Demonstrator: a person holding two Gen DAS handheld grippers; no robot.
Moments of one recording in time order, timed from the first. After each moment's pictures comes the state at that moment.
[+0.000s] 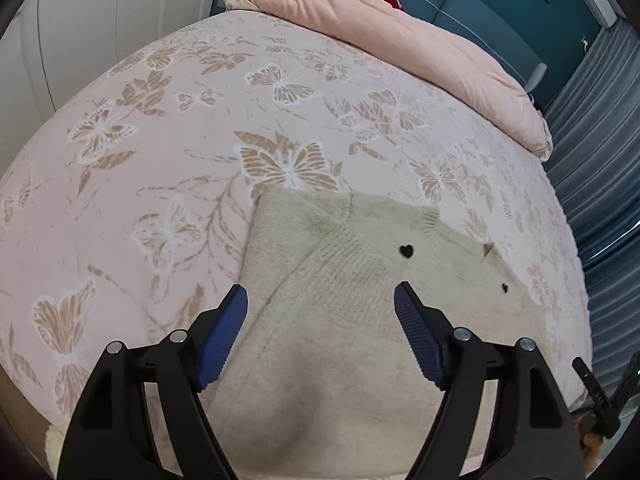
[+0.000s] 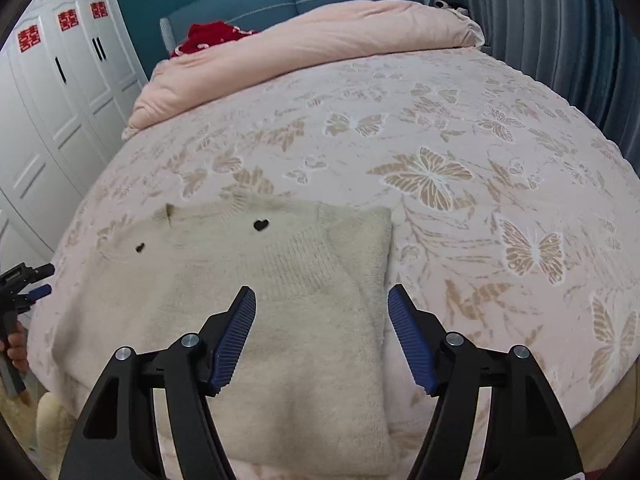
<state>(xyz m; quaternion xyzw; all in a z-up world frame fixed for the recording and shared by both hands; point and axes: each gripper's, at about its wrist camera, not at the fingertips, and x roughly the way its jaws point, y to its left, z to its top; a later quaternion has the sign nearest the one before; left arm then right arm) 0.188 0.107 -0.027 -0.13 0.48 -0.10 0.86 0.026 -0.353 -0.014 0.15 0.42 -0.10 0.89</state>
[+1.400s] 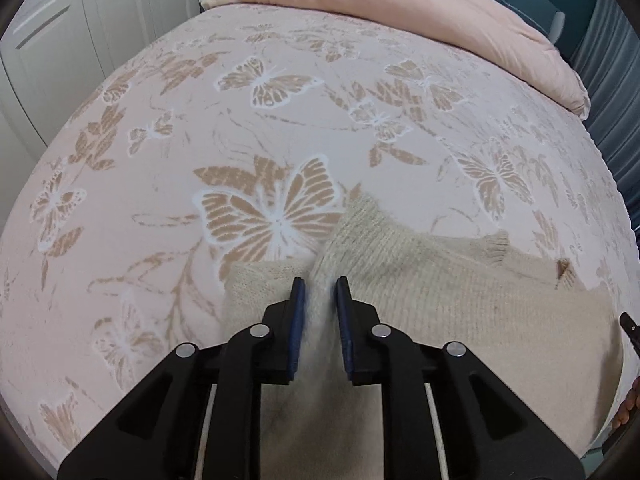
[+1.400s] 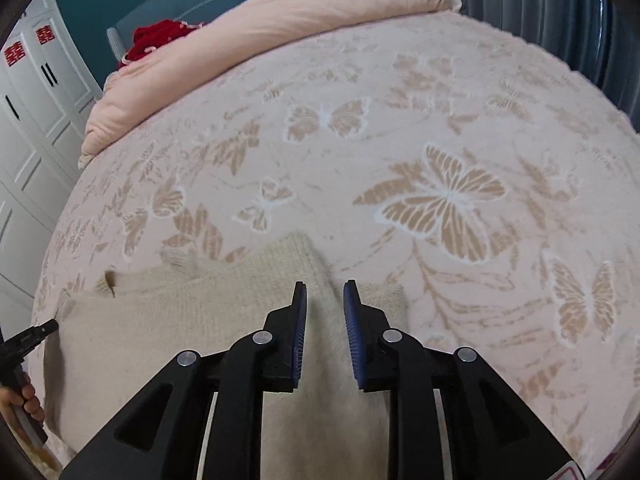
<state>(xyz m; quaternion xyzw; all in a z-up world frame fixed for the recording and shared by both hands) 0.283 0.060 -0.055 -0.03 0.50 -0.07 0.86 0.128 -0.386 -0.033 0.19 0.42 -0.14 0.88</state>
